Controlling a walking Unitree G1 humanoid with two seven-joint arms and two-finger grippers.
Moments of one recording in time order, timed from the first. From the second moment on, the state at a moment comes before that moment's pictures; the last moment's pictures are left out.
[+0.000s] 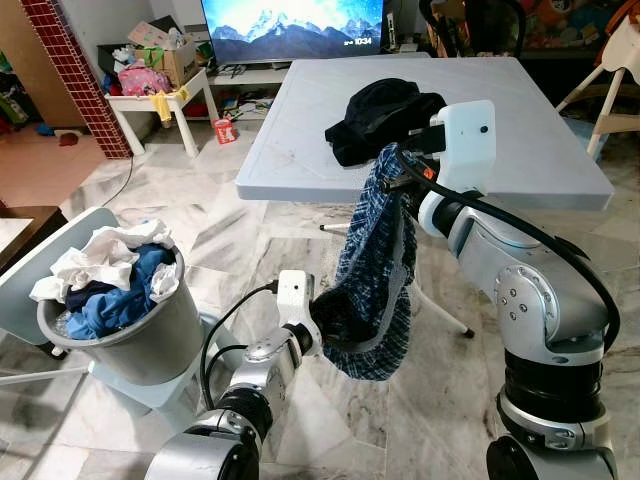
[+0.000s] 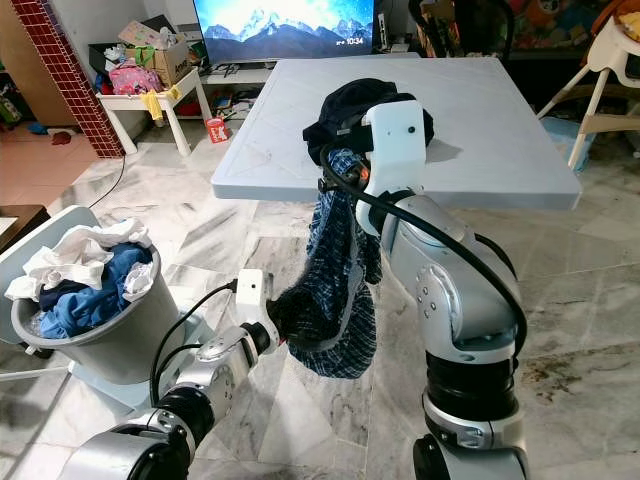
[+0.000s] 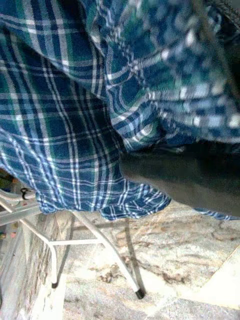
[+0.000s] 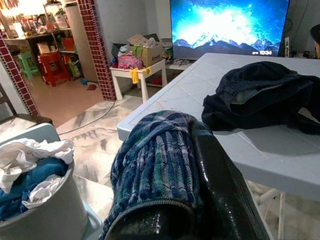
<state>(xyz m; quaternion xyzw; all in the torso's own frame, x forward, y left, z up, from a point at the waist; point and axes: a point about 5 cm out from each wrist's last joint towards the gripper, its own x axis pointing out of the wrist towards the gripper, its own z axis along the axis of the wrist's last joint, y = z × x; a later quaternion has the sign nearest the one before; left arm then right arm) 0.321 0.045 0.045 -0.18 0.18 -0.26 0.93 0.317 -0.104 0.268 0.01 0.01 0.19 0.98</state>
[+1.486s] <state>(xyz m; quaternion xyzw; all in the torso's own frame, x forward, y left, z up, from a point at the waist) 0.326 0.107 0.176 -0.10 -0.12 -0.21 0.97 0.311 -0.135 0.116 0.04 0.02 0.12 0.99</state>
